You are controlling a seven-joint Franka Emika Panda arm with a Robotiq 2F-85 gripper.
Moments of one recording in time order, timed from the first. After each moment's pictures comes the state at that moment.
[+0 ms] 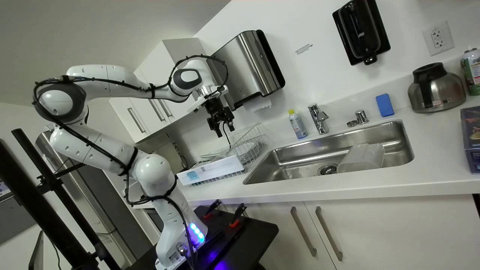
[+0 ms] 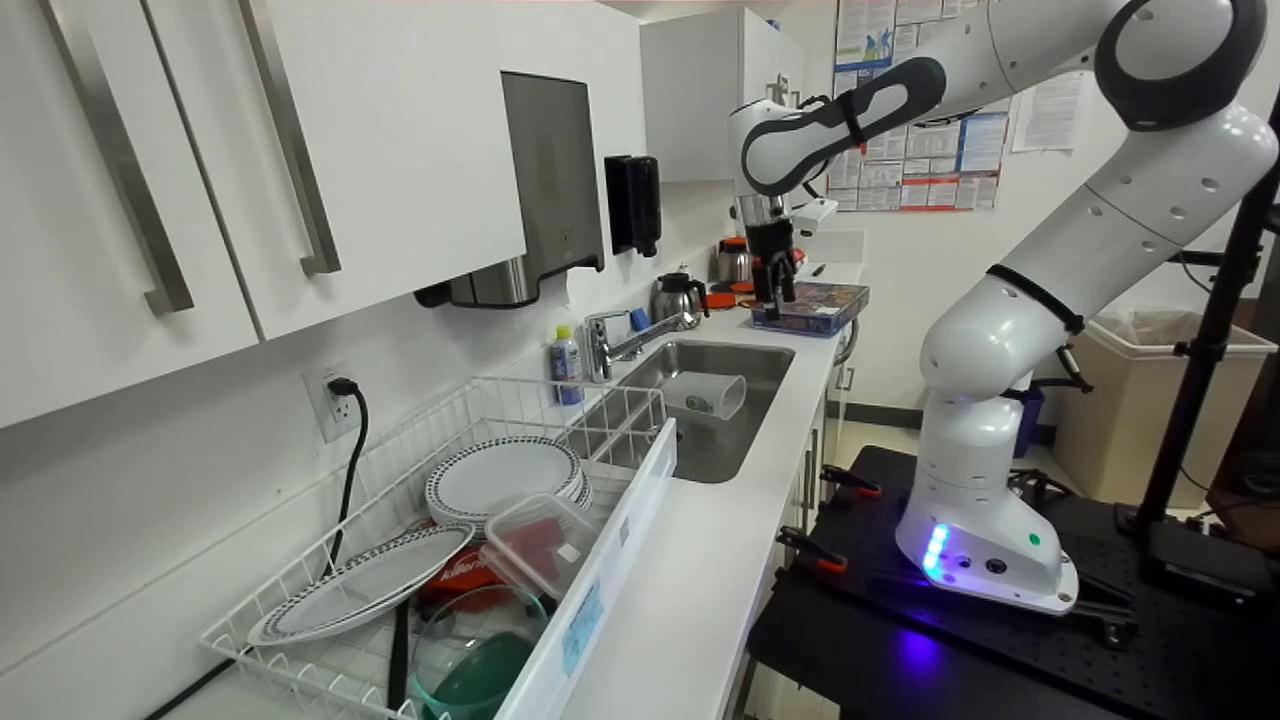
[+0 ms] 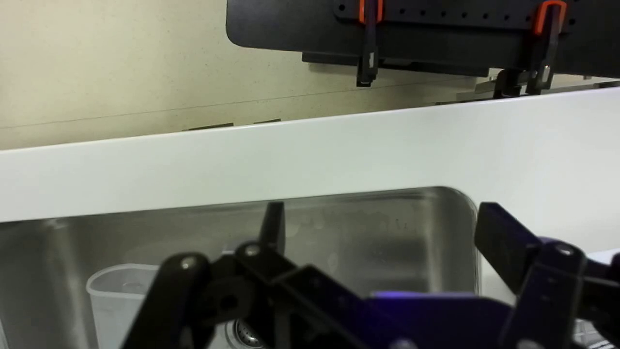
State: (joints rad) arm -0.10 -0.61 -0.13 -2.55 -0.22 1.82 -0.21
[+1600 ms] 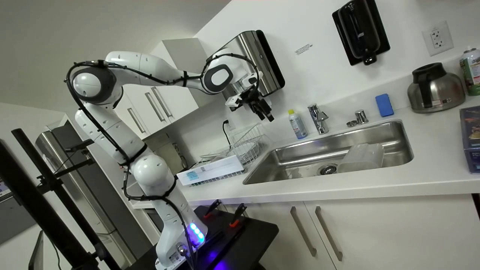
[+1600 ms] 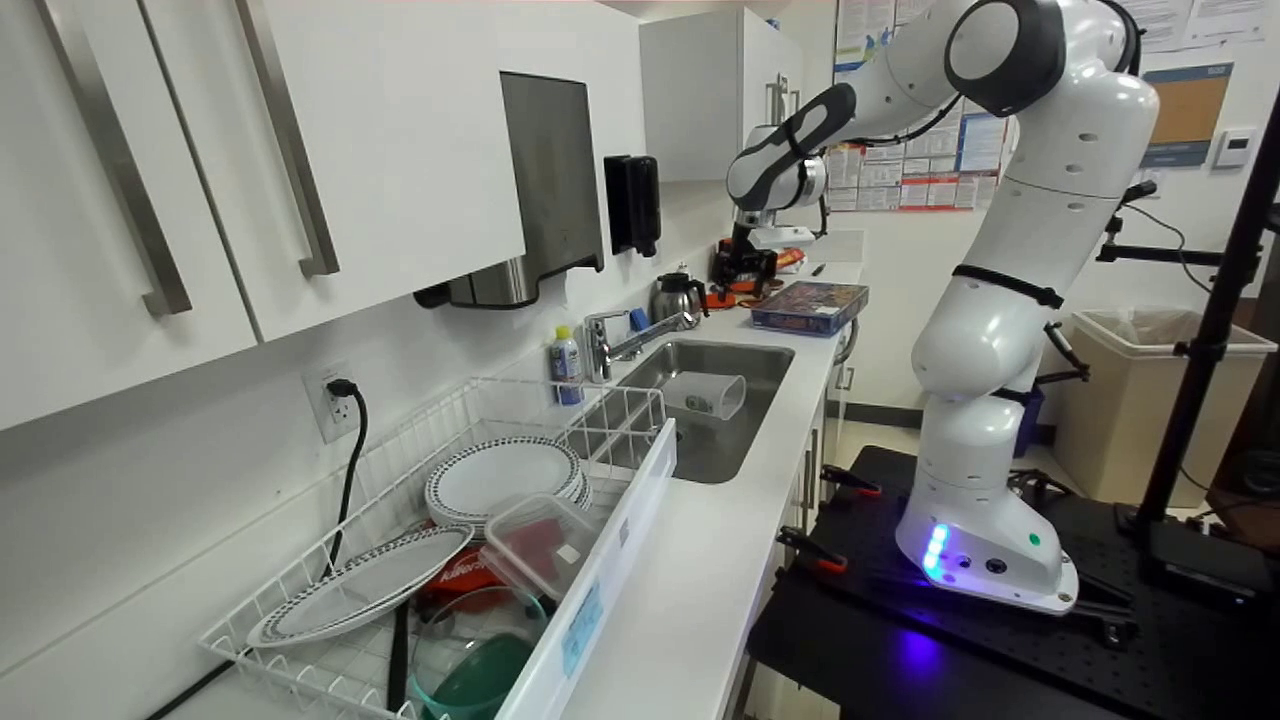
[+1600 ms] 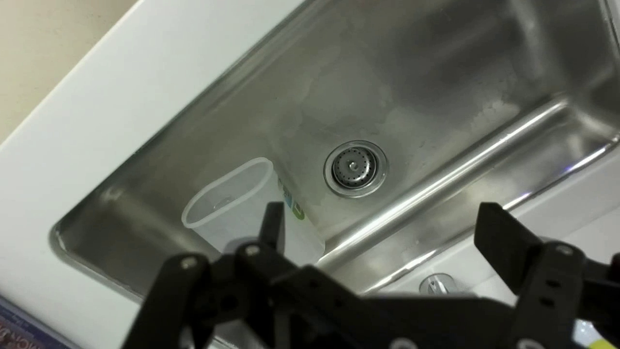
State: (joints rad) arm -0.20 -0.24 -0.30 -2.37 0.01 2.35 -0.02
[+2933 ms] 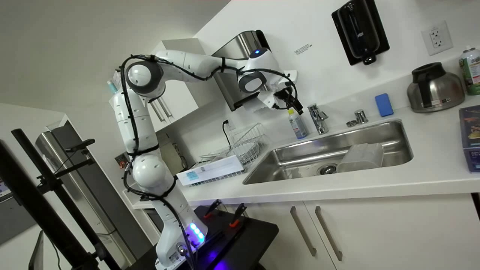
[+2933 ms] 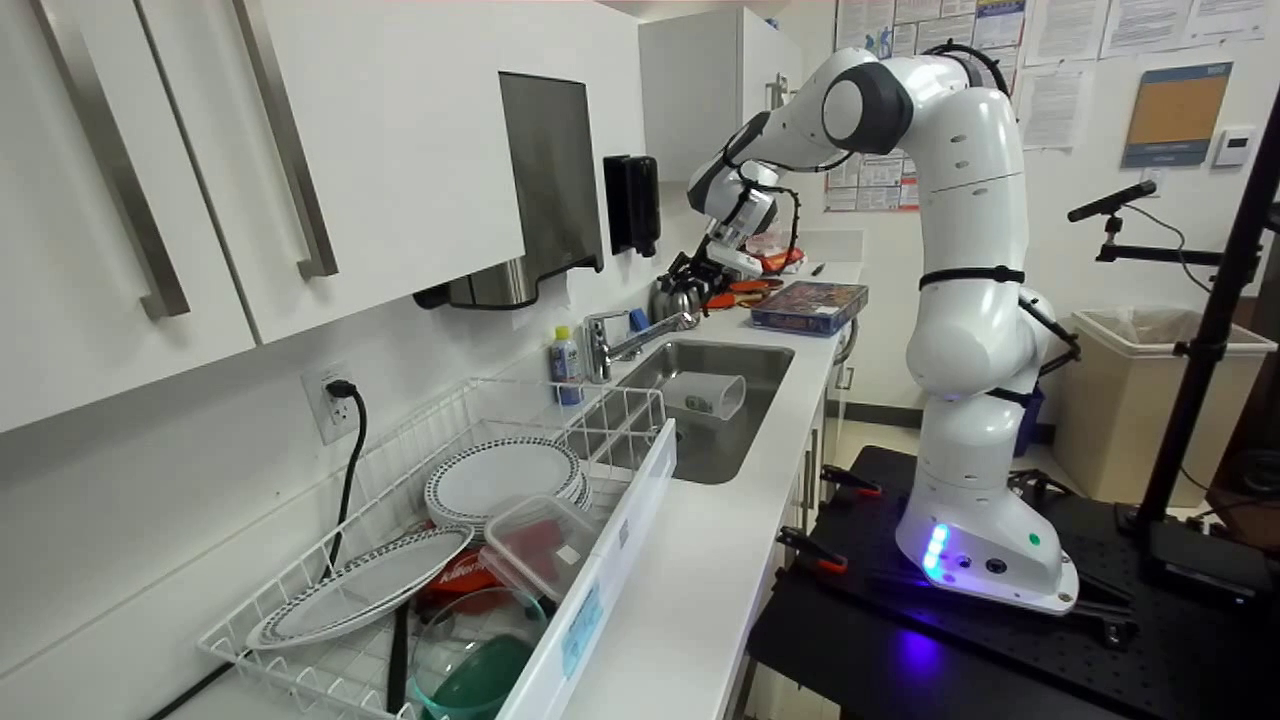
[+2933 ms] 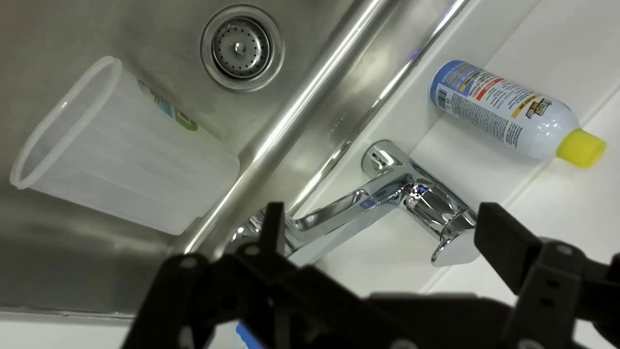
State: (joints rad) arm -0.28 0.22 -0.27 -1.98 0.75 2.46 -0.37
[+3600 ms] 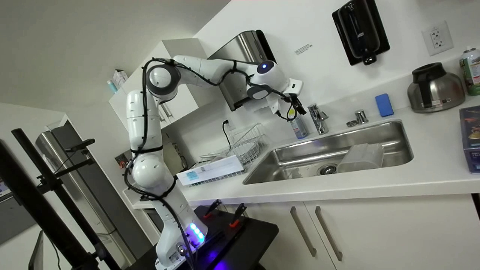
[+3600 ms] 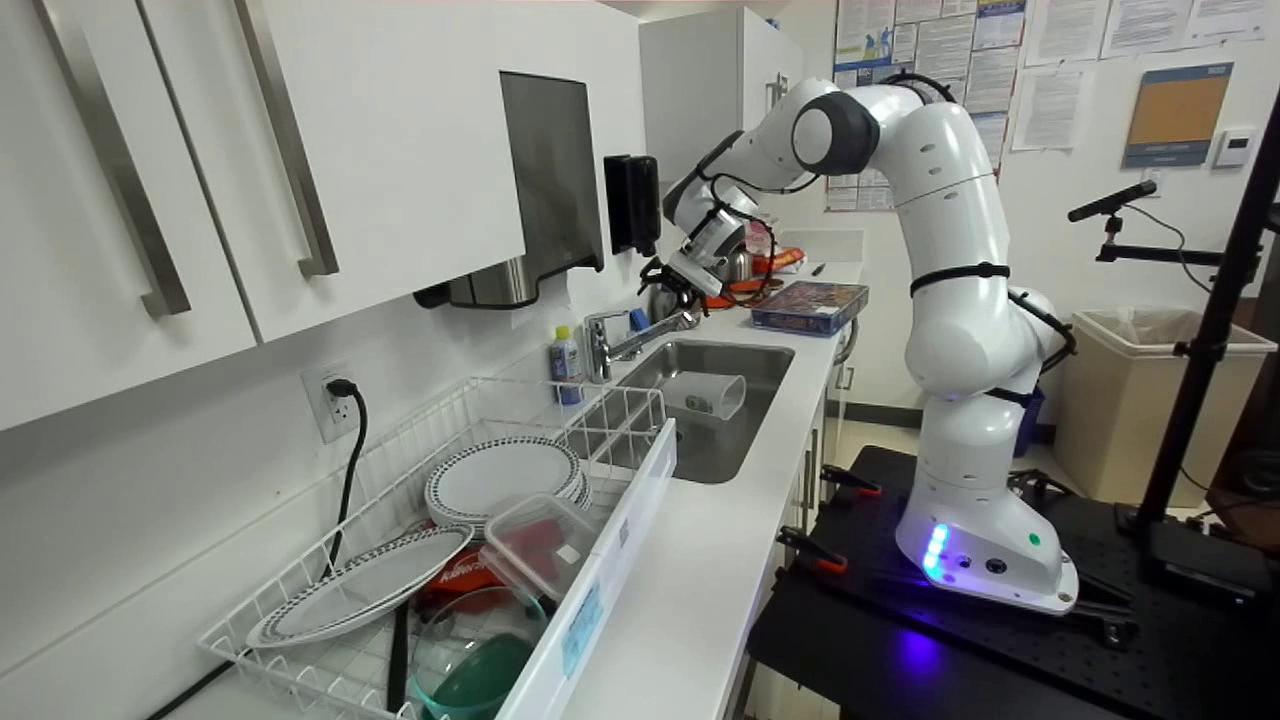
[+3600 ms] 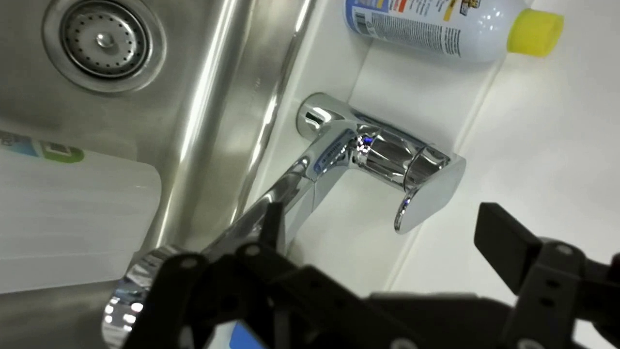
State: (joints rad) arm -0.29 0.39 -0.16 -1.84 1.10 2.61 -0.28
